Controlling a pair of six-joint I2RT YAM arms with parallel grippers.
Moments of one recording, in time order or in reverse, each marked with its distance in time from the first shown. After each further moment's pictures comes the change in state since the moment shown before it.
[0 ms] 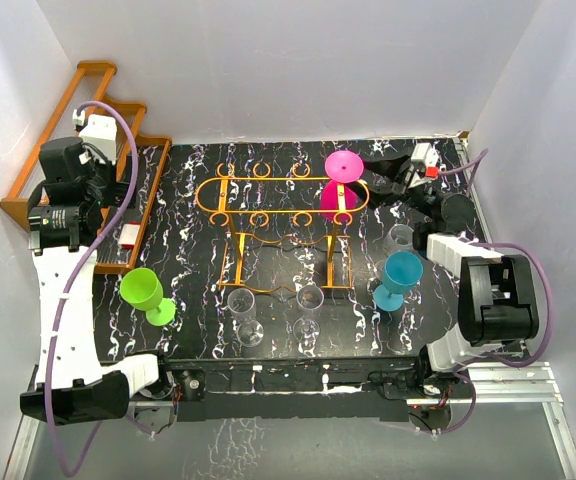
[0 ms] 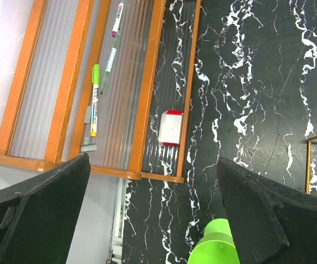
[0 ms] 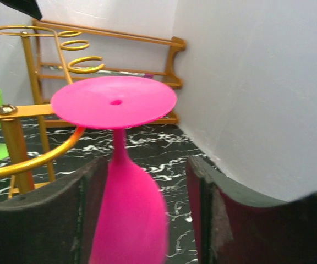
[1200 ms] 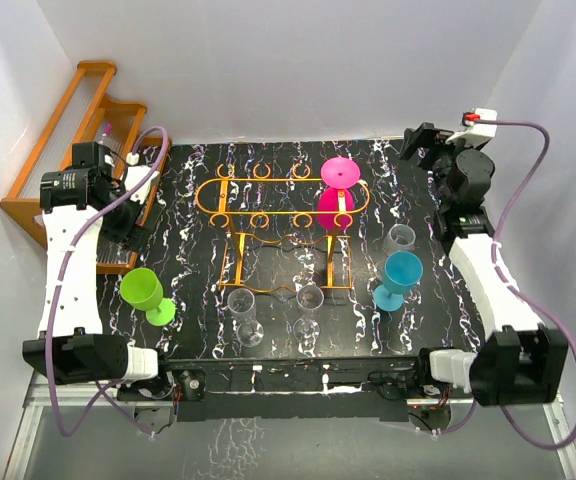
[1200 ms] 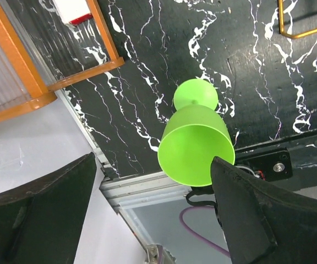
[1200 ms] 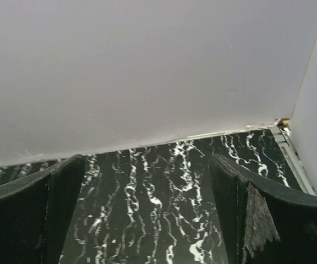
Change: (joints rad) left arm 0.000 0.206 0.103 -0.609 0.171 0.233; right arm -0.006 -0.306 0.233 -1.140 1.102 -0.266
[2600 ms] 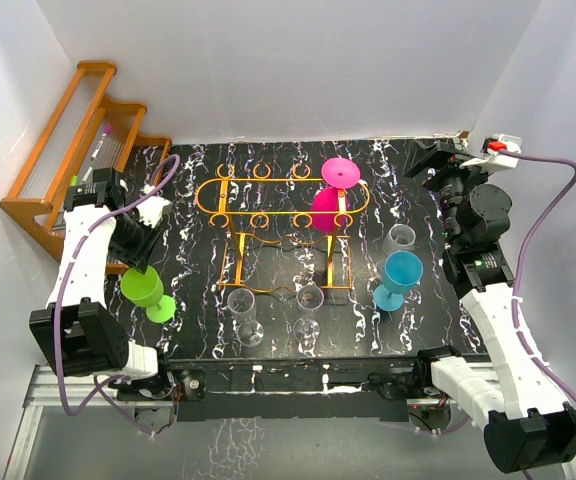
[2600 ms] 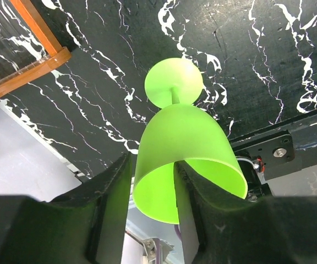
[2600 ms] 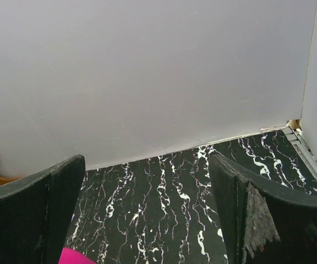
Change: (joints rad) left arm 0.046 0.047 -0.306 0.109 0.066 0.089; right arm 0.127 -0.364 -0.064 -0.204 0.132 0.087
